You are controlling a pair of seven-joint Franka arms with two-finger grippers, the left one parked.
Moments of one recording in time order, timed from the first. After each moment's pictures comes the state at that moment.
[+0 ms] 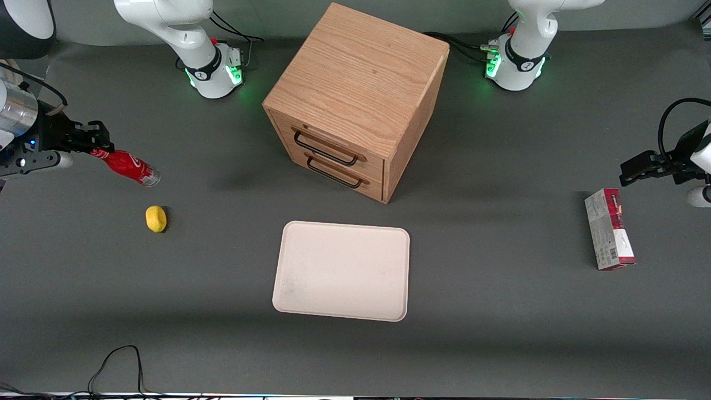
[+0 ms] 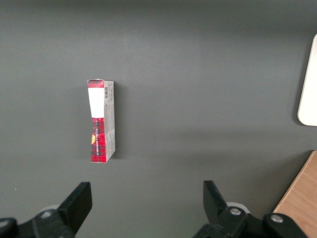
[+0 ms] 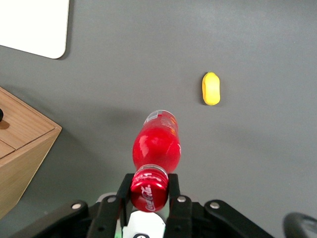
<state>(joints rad) 0.01 -0.09 -0.04 -1.78 0.01 1.51 -0.17</state>
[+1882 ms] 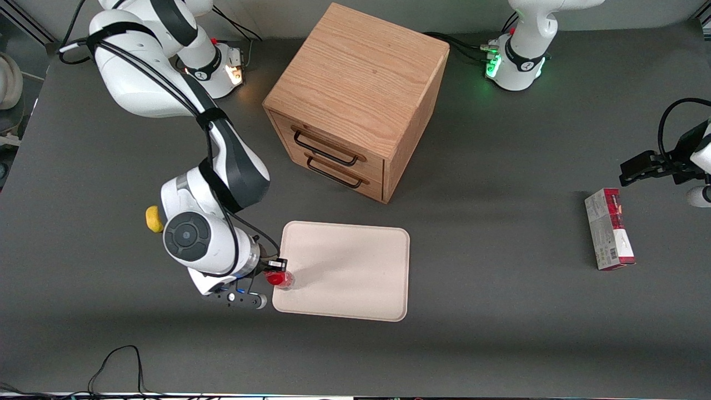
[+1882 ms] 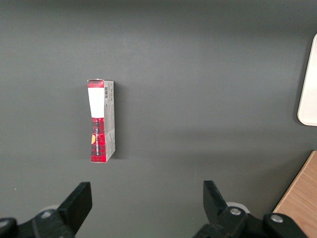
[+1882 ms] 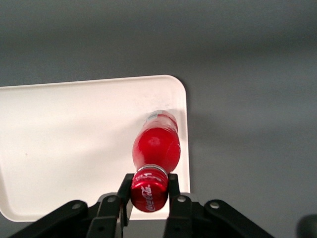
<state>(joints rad) 0.26 0.86 0.23 -0.98 -0.12 1.81 0.61</state>
